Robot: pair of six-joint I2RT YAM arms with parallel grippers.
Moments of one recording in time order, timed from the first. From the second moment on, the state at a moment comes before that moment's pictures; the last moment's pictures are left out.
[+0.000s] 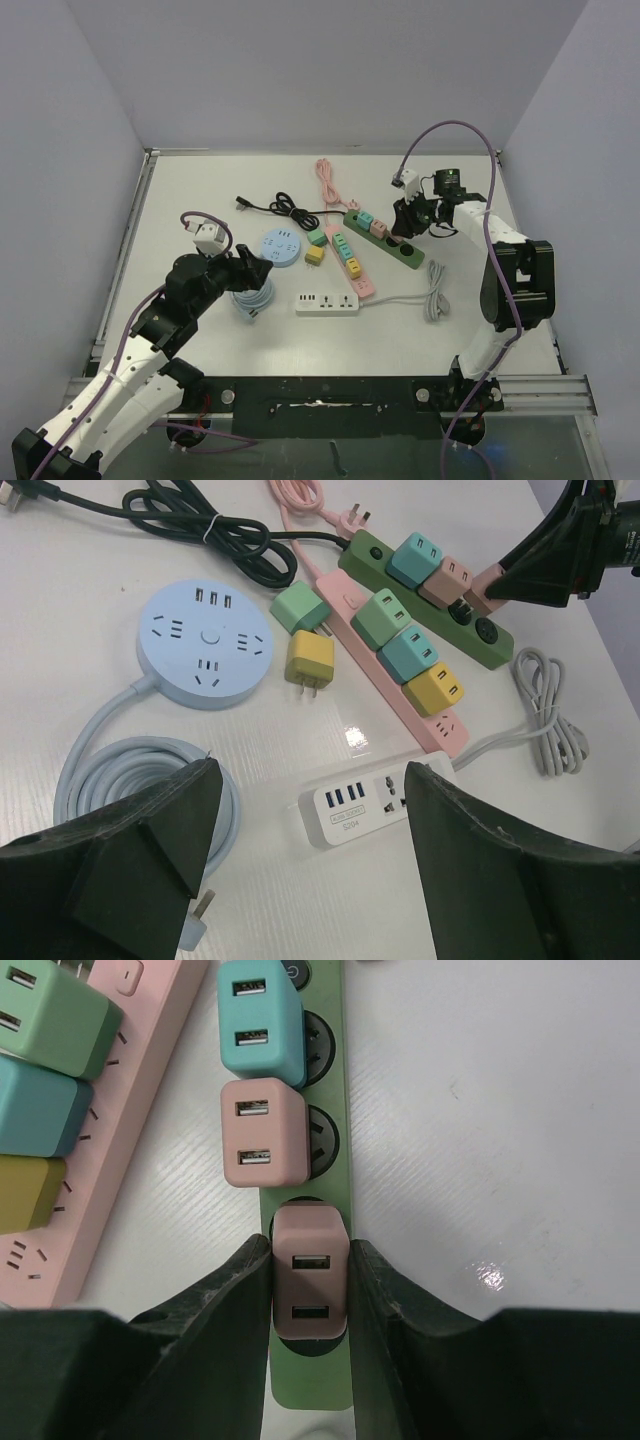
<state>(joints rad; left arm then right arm) -0.53 0.68 0.55 -0.18 -0.03 -0.52 0.07 1.76 1.24 -0.47 -0.58 -0.55</state>
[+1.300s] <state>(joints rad) -0.53 0.68 0.54 -0.18 -0.02 -0.52 0.11 1.78 1.29 -0.54 -0.54 -0.59</state>
